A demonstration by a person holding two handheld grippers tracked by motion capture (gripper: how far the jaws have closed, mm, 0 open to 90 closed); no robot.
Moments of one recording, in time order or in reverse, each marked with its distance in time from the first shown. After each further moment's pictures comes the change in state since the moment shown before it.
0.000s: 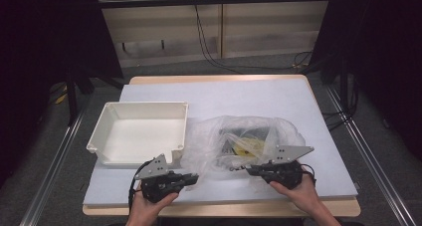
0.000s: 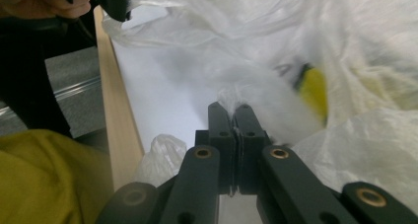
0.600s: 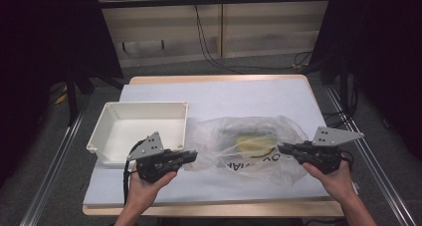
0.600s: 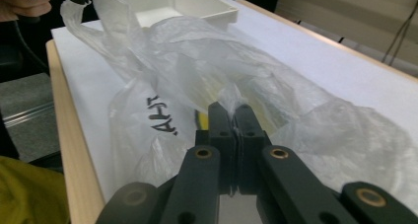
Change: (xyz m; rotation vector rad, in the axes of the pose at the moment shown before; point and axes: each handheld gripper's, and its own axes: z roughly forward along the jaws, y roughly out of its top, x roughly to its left) left arm 0.012 0.055 -0.014 -0.084 0.065 0.051; right arm -0.033 0.017 -0.081 -0.089 -0.185 -0.009
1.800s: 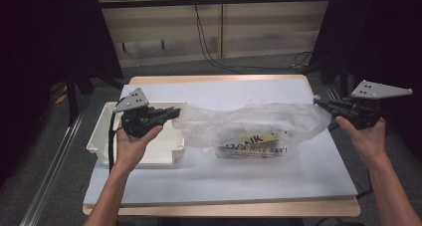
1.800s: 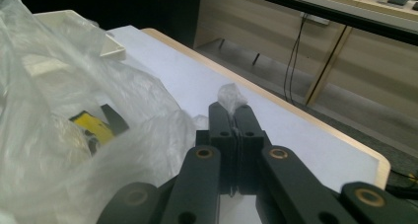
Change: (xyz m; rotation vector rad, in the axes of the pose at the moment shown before) left arm 0.076 0.059 -0.012 -0.014 0.153 0.027; right arm -0.096 0.043 -0.048 -0.051 -0.257 0.015
